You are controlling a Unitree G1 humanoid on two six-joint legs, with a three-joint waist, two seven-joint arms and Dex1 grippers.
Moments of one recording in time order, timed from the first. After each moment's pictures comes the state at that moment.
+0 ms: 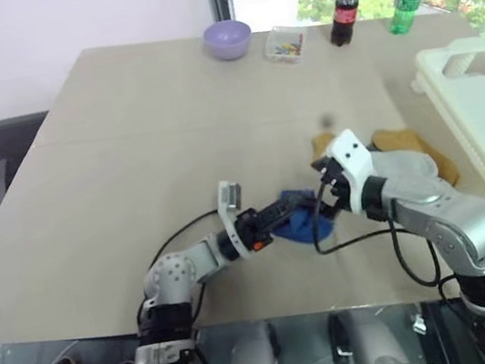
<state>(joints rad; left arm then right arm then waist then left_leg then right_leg) -0.34 0.22 0.09 0.13 -1.08 1.10 -0.82 -0.37 -0.36 0.15 -0.53 0.36 1.04 0.44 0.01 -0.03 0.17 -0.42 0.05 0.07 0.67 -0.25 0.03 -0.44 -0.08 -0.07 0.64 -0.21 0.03</state>
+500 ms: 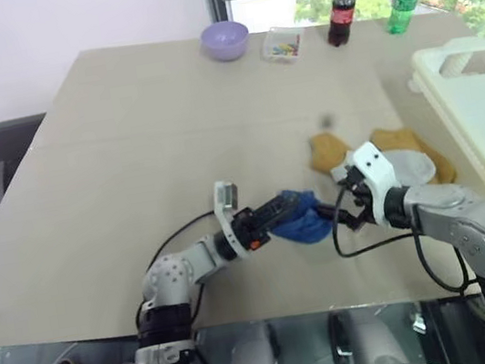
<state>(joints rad) -0.34 0.22 0.12 0.13 -1.08 1.10 -0.82 -0.31 -0.39 0.02 -0.60 0.49 1.29 0.42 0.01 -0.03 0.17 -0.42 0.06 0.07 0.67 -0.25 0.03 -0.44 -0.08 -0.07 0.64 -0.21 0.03</state>
